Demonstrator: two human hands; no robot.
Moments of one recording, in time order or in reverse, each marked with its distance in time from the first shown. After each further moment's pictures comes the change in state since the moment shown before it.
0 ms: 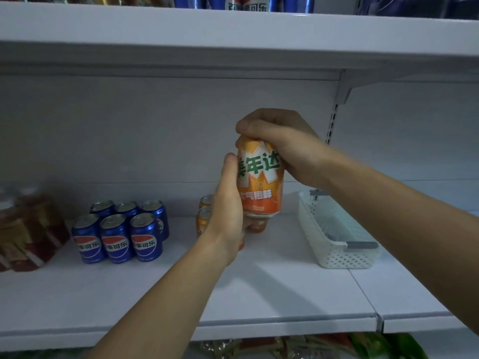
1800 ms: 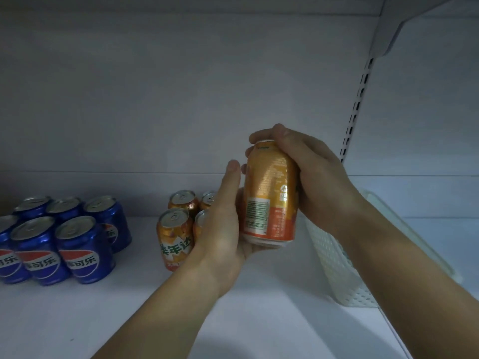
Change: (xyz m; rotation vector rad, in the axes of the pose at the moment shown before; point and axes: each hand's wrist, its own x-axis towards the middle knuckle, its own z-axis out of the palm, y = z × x) left_hand 0.093 -0.091 0.005 -0.093 -0.052 -0.156; right_hand 0.030 0.155 -0.041 0.287 0.075 0.038
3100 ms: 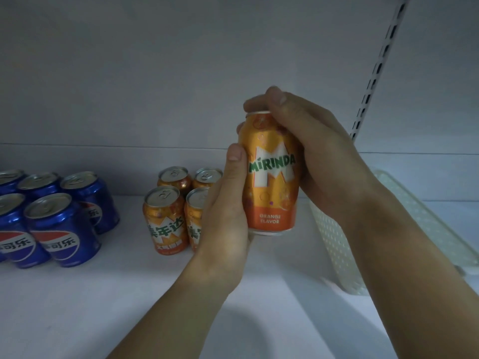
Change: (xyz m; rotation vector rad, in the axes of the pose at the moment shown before) left_hand 0.007 -0.031 0.005 0.023 0.118 0.245; right_hand 0.005 0.016 0.002 -0.092 -0.043 -0.038
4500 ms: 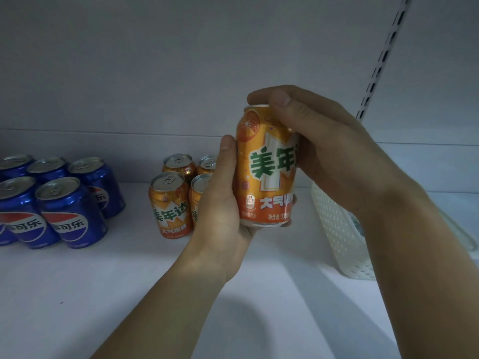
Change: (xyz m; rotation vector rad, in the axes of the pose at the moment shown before) left_hand -0.011 0.006 -0.011 -0.092 -0.086 -0.141; right_hand -0.014 -0.005 -0.005 -0.088 -0.047 0.001
